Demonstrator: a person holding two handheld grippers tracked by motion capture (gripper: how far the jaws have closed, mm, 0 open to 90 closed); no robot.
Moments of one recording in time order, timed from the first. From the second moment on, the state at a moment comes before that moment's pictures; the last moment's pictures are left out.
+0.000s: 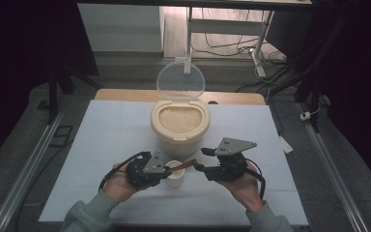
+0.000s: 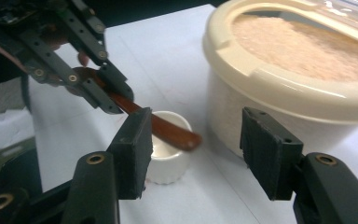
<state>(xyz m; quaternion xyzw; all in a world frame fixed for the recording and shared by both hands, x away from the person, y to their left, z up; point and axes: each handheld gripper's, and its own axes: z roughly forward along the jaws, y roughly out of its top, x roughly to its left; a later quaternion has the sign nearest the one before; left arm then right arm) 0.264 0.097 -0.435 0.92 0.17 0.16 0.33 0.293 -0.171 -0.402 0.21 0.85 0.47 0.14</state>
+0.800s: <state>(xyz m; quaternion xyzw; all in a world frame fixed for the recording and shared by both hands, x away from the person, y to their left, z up) 0.258 0.093 -0.434 0.89 0.18 0.20 0.36 0.290 -0.166 -0.424 0.28 0.81 0.50 0.10</state>
